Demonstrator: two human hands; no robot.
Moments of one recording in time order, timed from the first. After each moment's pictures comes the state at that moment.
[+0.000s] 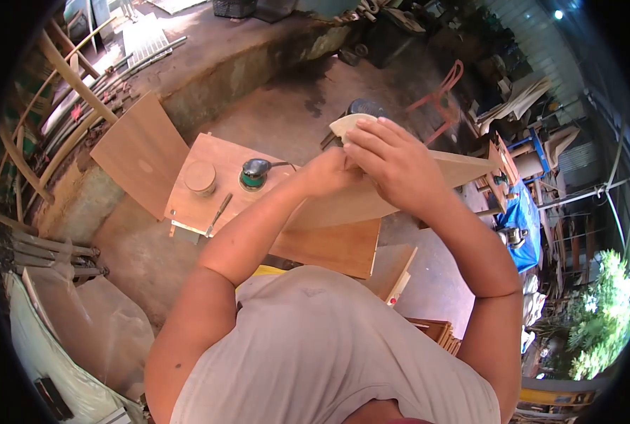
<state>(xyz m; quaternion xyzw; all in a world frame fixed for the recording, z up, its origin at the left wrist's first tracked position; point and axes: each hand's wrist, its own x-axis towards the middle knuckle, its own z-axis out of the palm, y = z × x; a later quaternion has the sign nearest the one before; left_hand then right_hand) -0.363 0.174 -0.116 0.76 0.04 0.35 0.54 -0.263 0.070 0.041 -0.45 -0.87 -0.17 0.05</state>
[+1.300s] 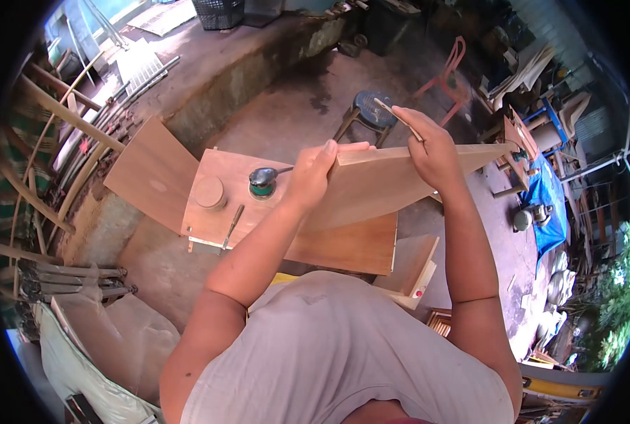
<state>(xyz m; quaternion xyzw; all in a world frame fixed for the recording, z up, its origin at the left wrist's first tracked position) -0.365 0.156 -0.079 0.57 0.09 0.35 0.74 -0.167 0.066 0.004 -0.67 -0.67 -0.03 0.32</state>
